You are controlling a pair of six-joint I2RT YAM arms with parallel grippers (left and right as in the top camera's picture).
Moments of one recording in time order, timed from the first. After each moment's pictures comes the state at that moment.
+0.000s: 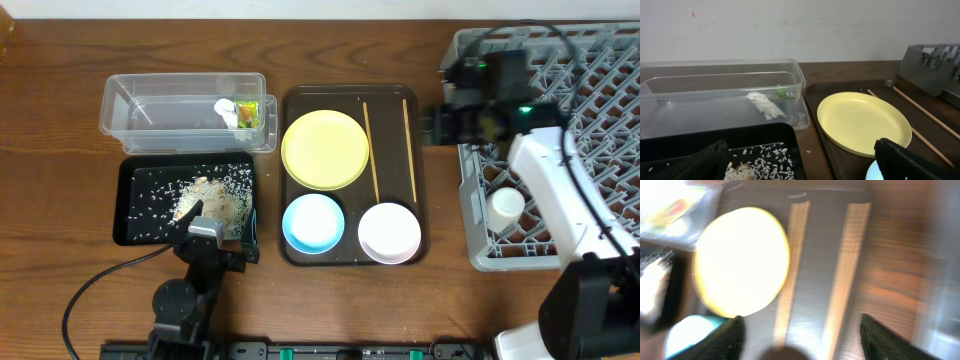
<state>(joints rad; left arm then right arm) -0.15 0.01 0.03 -0.12 0.05 -0.07 0.17 1.67 1.34 -0.69 -0.40 0.10</state>
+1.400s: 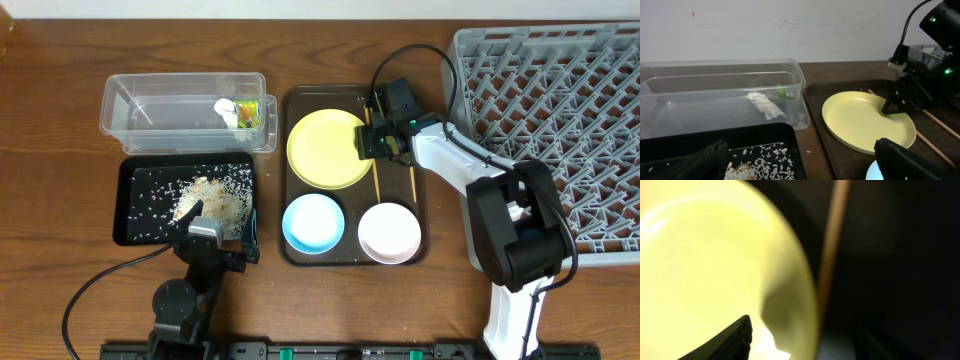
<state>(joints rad) -0.15 0.01 0.03 -0.12 0.05 -0.07 0.40 2.08 1.35 -0.37 -0.17 0.22</state>
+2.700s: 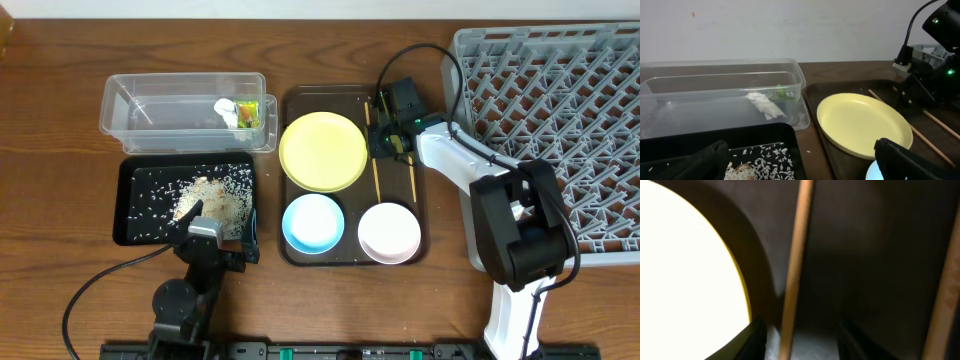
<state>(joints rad) -0.15 0.01 0.03 -0.12 0.05 -0.07 0.38 2.08 1.35 -0.38 -0.09 0.23</state>
